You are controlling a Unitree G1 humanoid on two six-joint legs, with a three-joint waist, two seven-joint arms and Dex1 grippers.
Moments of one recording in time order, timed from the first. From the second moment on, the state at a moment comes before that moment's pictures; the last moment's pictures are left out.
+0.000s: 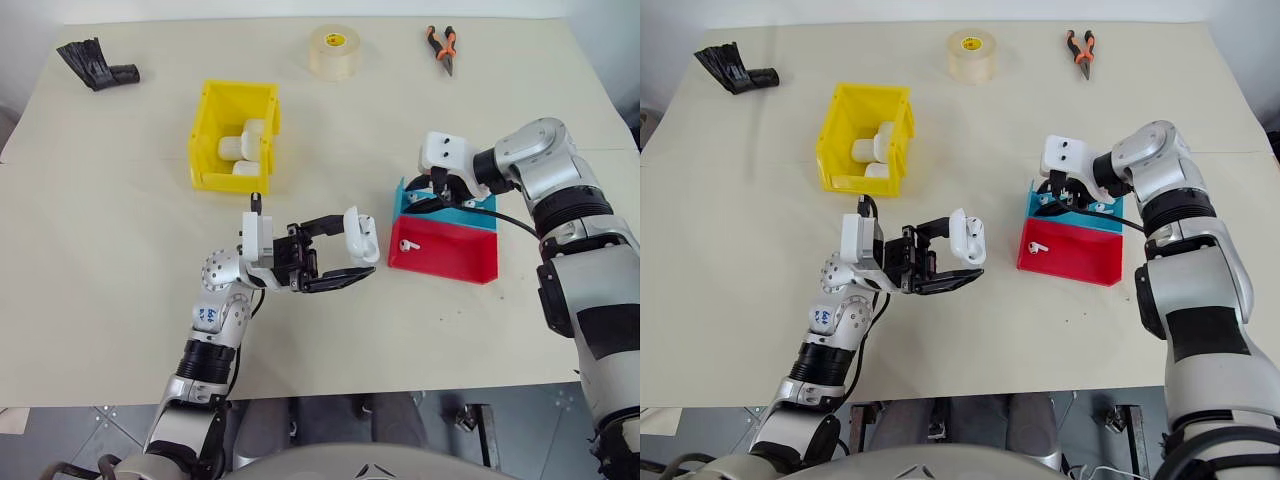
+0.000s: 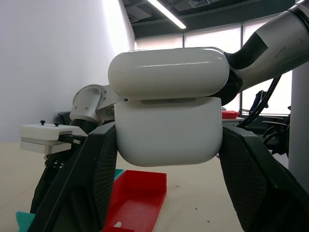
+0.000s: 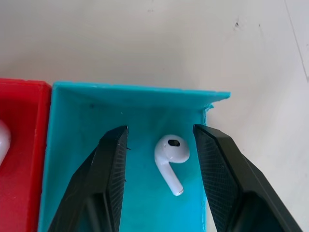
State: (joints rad) left arm -0.39 0.14 -0.10 0.09 -0.55 -0.13 -1.21; right arm -1.23 -0.57 0.31 1.21 -0.24 -0.21 1.32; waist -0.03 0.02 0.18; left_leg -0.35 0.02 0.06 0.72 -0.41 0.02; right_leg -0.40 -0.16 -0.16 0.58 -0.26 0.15
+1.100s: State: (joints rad) left arm -0.39 0.14 -0.10 0.05 -0.55 -0.13 -1.19; right arm -1.26 -0.58 0.32 1.23 -0.32 -0.24 1.32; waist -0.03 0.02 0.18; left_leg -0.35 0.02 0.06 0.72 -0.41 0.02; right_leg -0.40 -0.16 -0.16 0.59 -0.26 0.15
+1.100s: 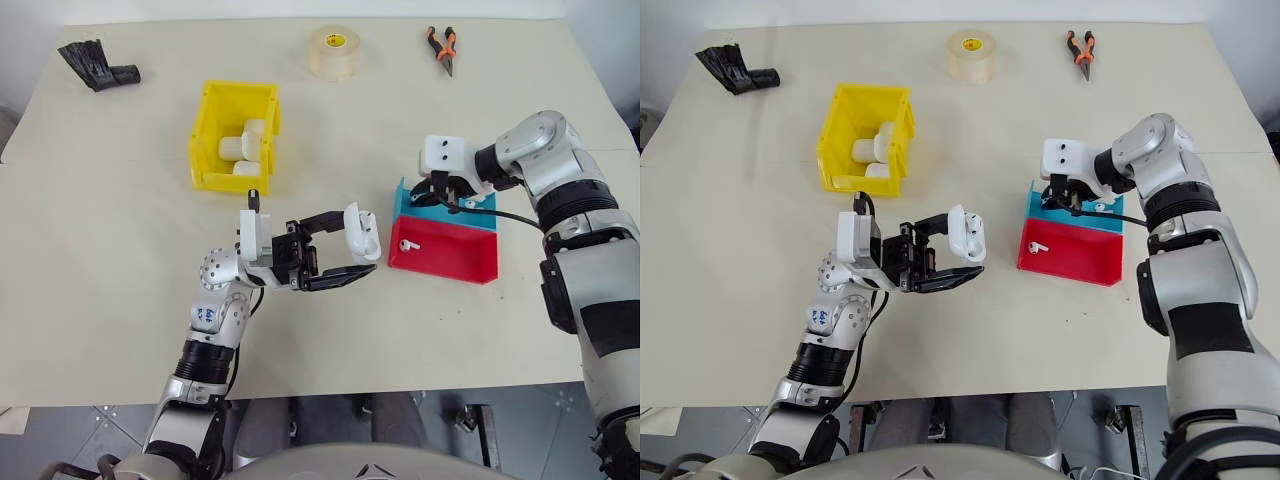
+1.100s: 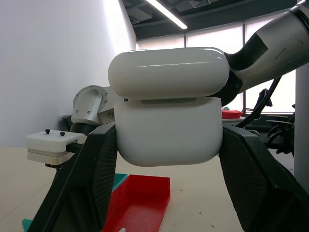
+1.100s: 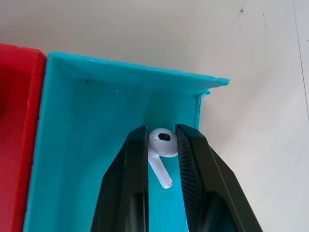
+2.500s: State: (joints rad) left arm -0.49 0.09 -0.08 0.13 -0.55 -0.07 -1.19; right arm -0.37 -0.34 -0.43 -0.38 1.25 1.07 0.76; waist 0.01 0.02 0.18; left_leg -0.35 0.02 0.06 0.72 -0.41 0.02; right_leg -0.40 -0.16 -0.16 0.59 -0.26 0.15
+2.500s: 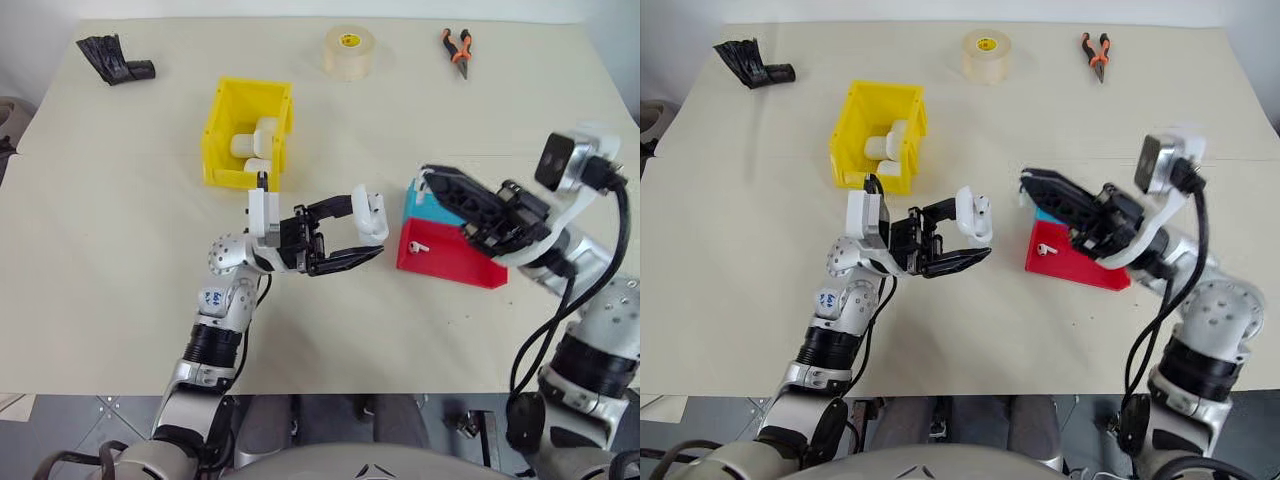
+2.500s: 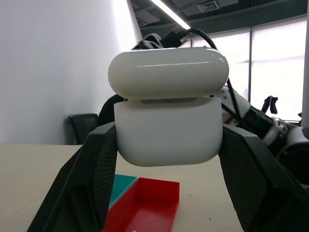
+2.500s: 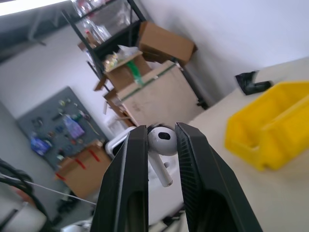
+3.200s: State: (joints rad) left arm -0.50 0.09 -0.09 0.13 -0.55 -0.05 -1.19; right arm -0.25 -0.35 -0.28 -0.43 1.37 0.89 0.64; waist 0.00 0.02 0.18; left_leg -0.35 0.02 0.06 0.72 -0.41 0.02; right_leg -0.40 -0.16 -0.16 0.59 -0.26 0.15
